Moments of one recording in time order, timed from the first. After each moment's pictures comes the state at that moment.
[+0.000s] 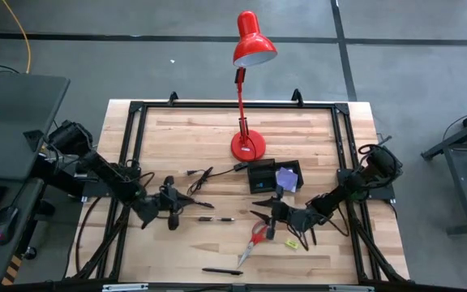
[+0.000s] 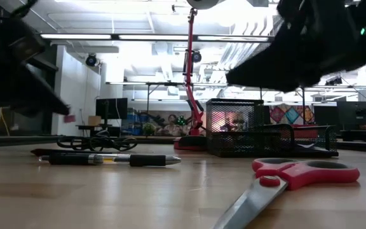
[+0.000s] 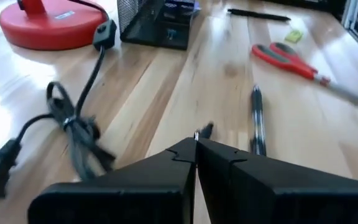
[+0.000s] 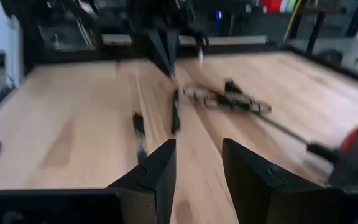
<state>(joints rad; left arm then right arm) -0.60 1.38 0.19 0.58 -0.79 -0.60 0.59 1.81 0.60 0.93 0.80 0.19</state>
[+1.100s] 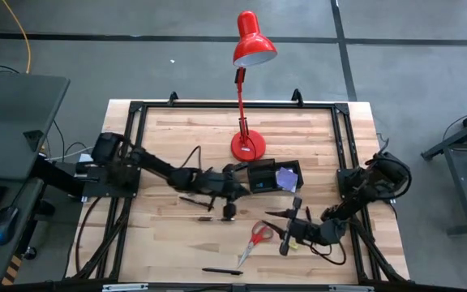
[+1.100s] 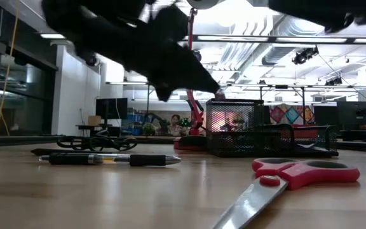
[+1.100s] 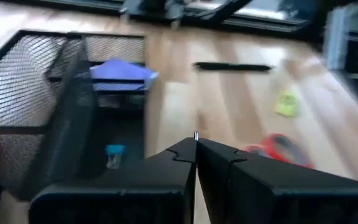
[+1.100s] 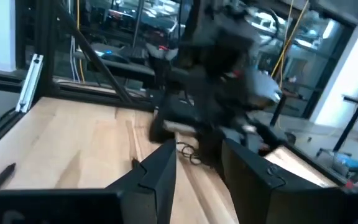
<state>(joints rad) -0.05 1.84 0.87 0.53 -0.15 -0.19 0.82 1.81 0.60 1.31 1.09 -0.33</state>
